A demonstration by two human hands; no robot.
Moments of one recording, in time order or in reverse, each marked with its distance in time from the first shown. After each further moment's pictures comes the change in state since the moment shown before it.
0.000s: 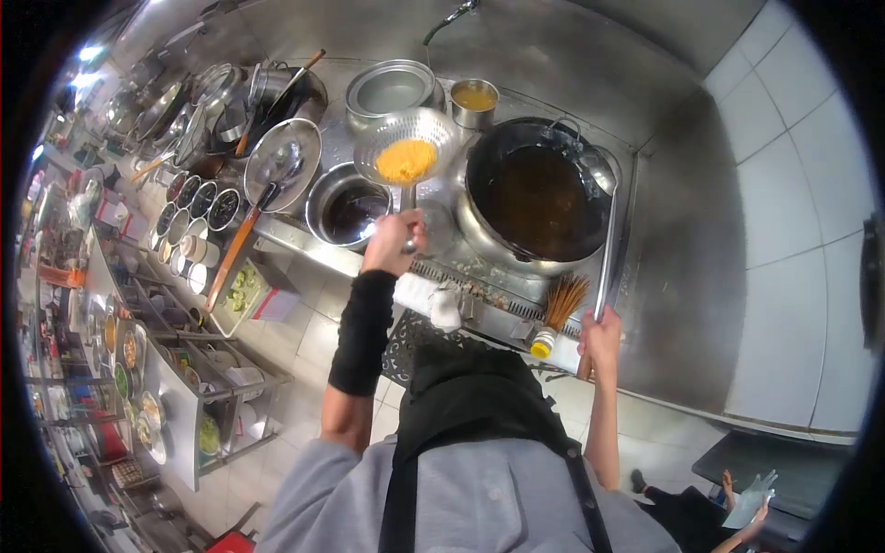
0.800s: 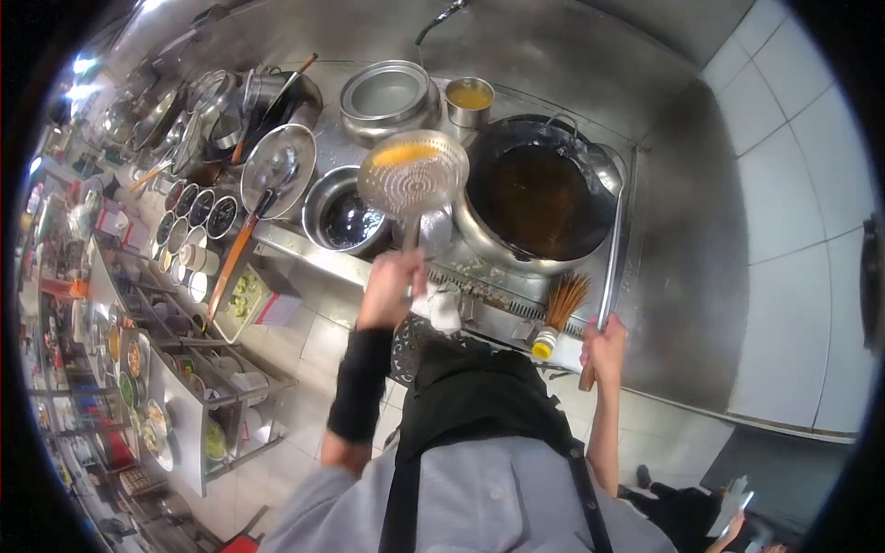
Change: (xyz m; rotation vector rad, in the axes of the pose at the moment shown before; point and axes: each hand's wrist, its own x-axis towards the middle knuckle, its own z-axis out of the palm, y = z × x) left_hand -0.049 -0.014 0.011 0.200 -0.029 0.022; right_hand -0.016 -0.011 -0.004 0.022 0.026 0.008
